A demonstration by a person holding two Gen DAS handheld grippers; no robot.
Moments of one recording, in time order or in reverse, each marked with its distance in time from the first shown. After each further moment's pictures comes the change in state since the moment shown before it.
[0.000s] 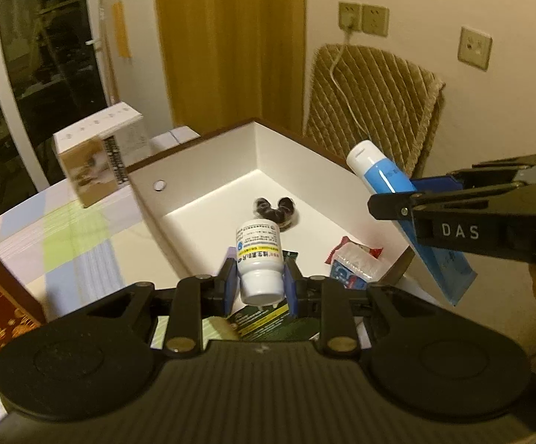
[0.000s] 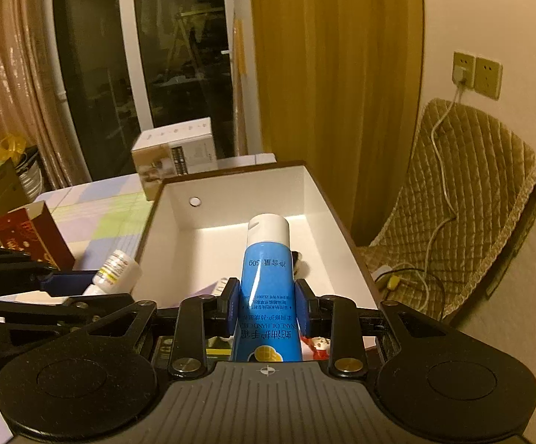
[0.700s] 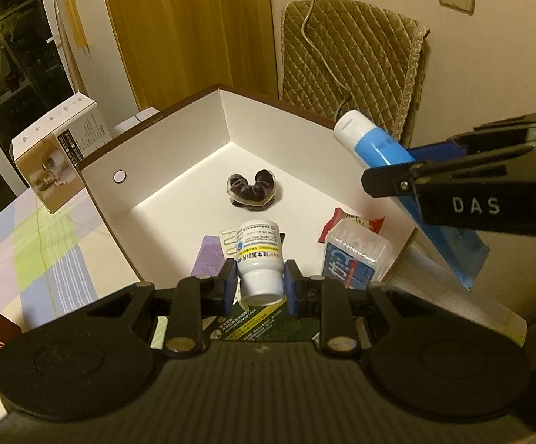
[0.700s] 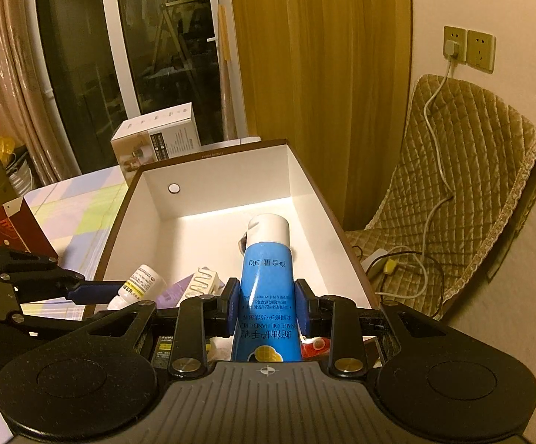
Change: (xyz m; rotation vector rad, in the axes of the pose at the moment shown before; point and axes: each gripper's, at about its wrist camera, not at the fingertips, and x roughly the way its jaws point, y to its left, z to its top) left arm 0.053 -0.015 -0.004 0.114 0.088 -0.025; right arm 0.023 -0.021 -0.007 0.035 0.036 -0.010
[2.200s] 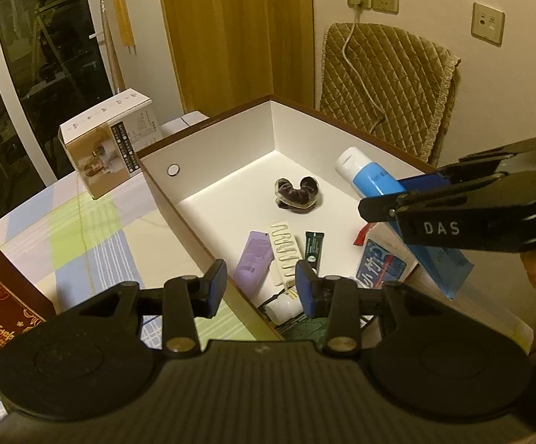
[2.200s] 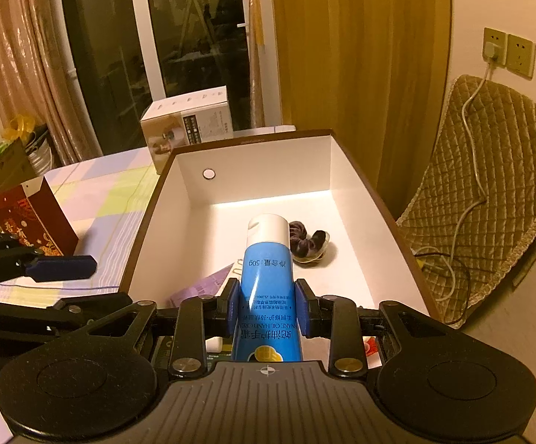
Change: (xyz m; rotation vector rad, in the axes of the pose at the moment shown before) left arm -0.041 0.034 -0.019 -0.099 -0.055 0.078; right arm 0.026 0.033 0.003 -0.060 0.045 0.061
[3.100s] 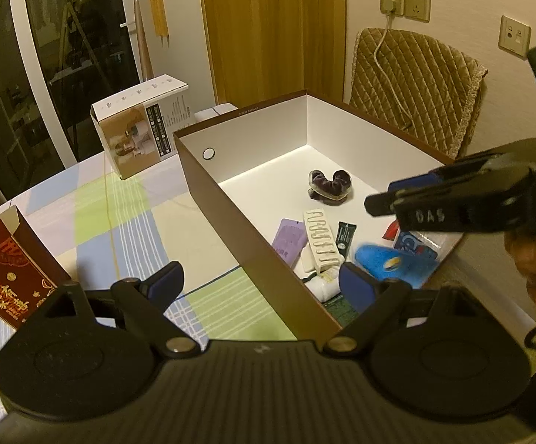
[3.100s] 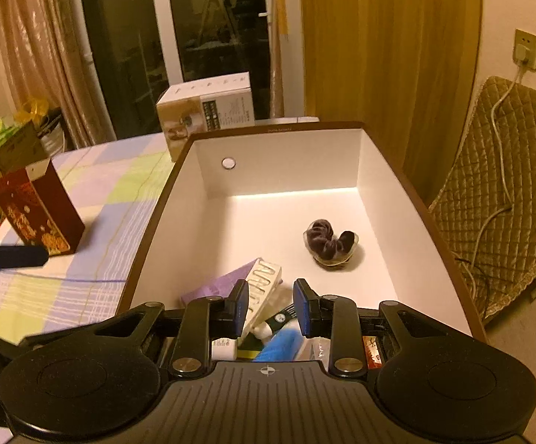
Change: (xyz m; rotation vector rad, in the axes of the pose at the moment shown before) left arm -0.006 0.022 -0.021 -0.071 -0.005 0.053; right arm 0.028 0.008 0.001 -0.035 0.019 0.040
